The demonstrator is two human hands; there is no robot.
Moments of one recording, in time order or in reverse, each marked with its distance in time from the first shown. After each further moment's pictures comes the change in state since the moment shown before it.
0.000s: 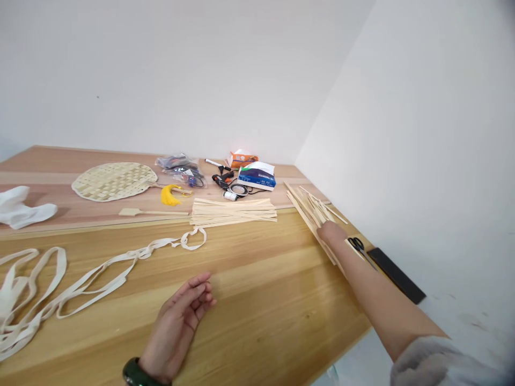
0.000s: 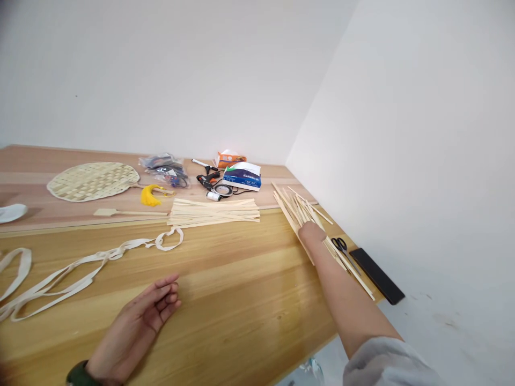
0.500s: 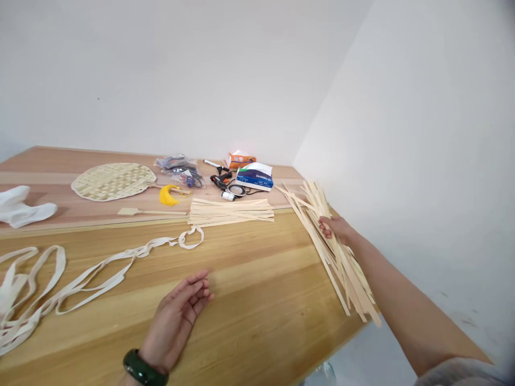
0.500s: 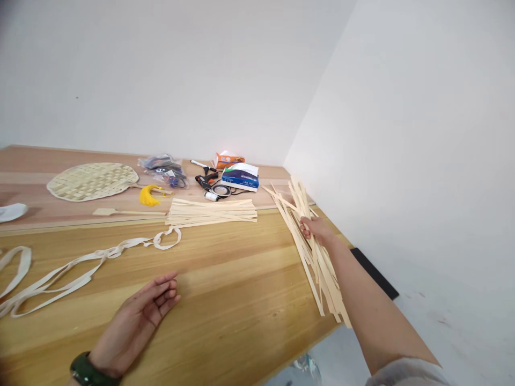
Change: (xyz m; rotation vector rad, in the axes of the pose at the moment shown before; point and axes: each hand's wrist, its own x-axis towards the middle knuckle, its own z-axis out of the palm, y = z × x) left_hand 0.007 -0.004 -0.003 0.000 -0.021 0.003; right_hand 0.009 0.031 -0.024 0.838 -0.322 -0.126
